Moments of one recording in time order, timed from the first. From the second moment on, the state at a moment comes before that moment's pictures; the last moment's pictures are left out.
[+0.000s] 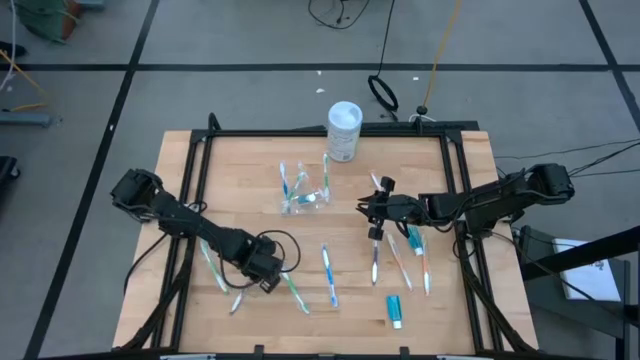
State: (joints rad) left arm -0.44 1.62 0.93 -0.76 0.13 -1.32; right arm 0.05 1.31 0.53 0.24 0.39 -0.04
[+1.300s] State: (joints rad) left arm -0.45 1.62 0.83 -0.80 0.04 -1.29; right arm 0.05 1.31 0.43 0.42 0.39 -0.05
